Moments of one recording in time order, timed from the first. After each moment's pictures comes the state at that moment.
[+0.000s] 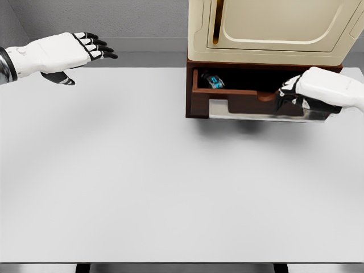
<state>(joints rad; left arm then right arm) -0.92 0.83 -0.75 -1.31 -0.55 -0.61 -0.31 -1.15 -1.20 1.40 -1.57 0.00 -0.61 -0.02</state>
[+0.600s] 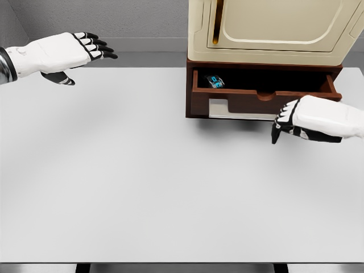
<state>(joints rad) -0.92 0.83 -0.75 -1.31 -0.55 -0.61 -0.31 -1.14 -1.30 1.46 -1.77 0.02 -0.61 -0.01</state>
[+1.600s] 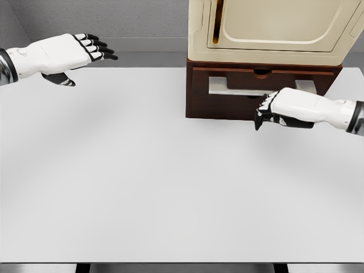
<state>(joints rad) -0.92 0.82 -0.75 -1.31 -0.55 -0.61 -0.31 -1.11 -1.08 1.45 -1.50 0.05 -0.61 -0.01</state>
